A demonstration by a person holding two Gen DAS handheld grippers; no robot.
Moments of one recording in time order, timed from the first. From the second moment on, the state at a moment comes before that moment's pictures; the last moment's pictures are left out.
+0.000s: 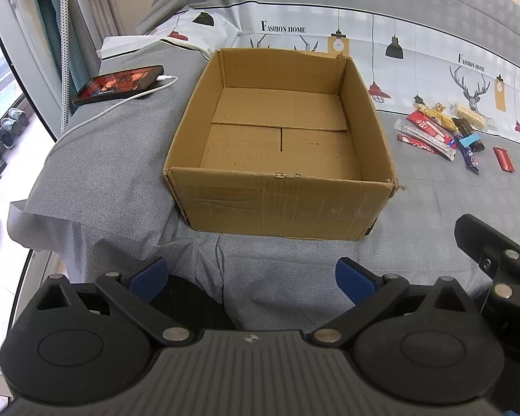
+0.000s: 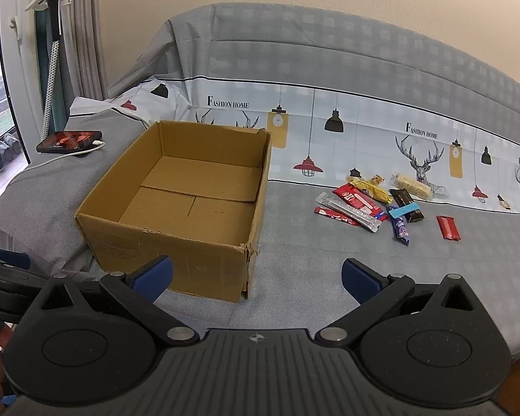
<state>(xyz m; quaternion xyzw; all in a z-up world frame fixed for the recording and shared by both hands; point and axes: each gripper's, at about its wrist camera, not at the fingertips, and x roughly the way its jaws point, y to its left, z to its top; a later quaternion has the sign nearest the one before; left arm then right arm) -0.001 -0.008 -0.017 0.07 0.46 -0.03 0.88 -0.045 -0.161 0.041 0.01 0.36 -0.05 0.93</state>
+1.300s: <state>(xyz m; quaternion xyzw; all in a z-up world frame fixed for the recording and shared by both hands) 0.000 -0.023 -0.012 0.10 0.47 -0.03 0.88 -0.044 -0.181 0.035 0.05 0.35 -0.05 0.93</state>
